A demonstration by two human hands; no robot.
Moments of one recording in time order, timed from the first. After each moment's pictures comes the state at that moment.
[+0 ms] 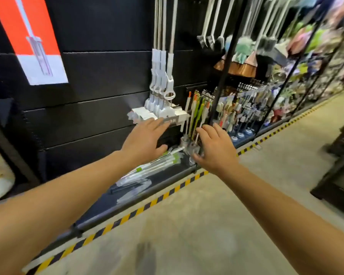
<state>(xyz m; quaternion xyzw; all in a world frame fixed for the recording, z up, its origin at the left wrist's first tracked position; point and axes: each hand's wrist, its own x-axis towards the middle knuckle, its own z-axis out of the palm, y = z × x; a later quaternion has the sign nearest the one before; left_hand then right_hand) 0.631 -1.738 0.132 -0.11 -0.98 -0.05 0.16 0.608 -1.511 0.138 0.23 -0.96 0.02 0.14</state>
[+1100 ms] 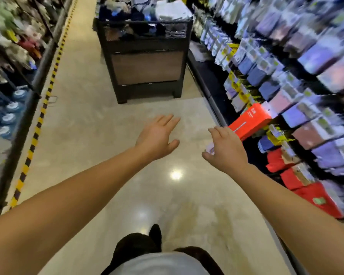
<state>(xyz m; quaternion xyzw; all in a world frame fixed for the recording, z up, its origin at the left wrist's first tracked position) 0.727 -0.872 0.000 -0.61 -0.78 -0.12 -0.07 0.931 -0.768 -0.018 -0.42 -0.91 0.04 0.00</state>
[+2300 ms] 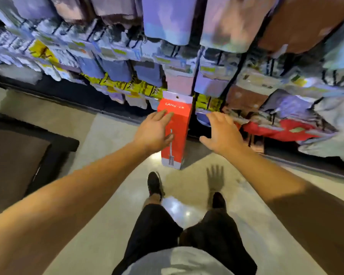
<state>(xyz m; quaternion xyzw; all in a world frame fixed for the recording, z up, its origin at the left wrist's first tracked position) 0.911 -0.161 -0.147 -0.90 -0.40 0.06 -0.18 1.116 -0.272 -0.150 -0.79 -0.56 0.24 0.04</state>
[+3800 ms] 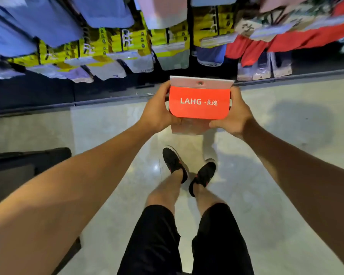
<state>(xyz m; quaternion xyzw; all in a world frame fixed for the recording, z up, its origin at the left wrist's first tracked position) 0.874 -0.070 -0.351 -0.79 -0.33 0.08 -0.51 1.019 -0.258 -0.367 -0.80 -0.15 0.42 0.40</state>
